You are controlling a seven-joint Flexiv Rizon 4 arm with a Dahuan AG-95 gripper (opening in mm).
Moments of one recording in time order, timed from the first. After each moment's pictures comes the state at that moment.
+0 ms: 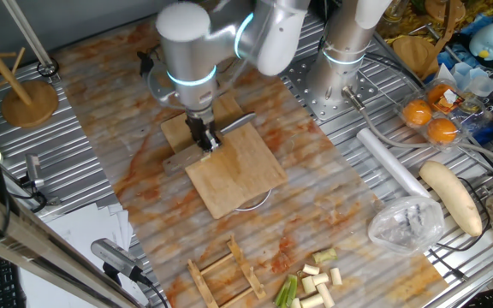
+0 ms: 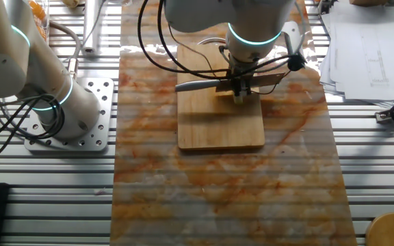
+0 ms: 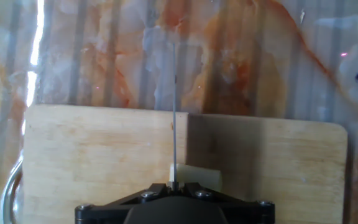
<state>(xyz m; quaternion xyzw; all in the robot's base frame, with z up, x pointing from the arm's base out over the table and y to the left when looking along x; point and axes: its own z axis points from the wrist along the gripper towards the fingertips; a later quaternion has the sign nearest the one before) 0.474 0.065 0.044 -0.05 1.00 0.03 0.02</state>
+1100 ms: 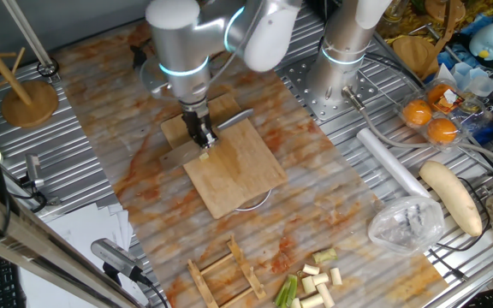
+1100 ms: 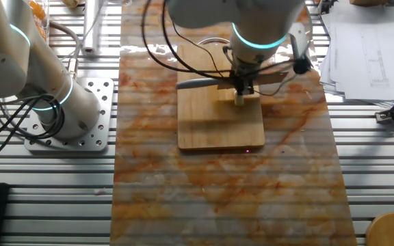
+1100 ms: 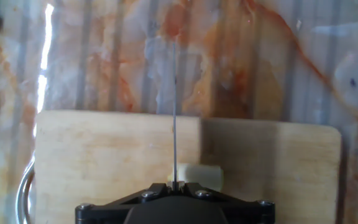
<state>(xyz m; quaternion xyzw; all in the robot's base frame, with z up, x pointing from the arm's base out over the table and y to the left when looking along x) 0.462 0.057 0.073 -0.05 1.00 0.06 0.00</state>
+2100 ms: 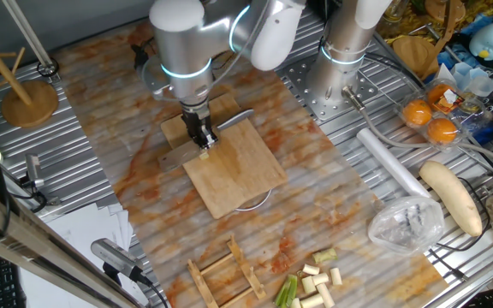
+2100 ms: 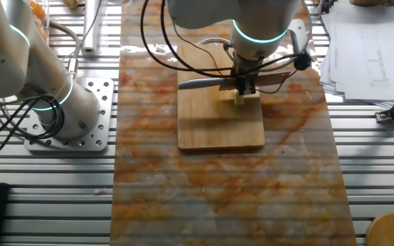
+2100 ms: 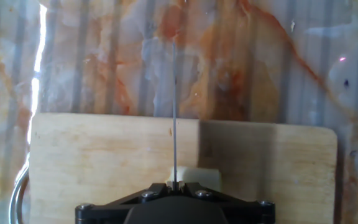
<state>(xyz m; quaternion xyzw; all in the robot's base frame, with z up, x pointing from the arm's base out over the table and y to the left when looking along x) 0.476 0.058 0.056 -0.06 1.00 0.05 0.01</state>
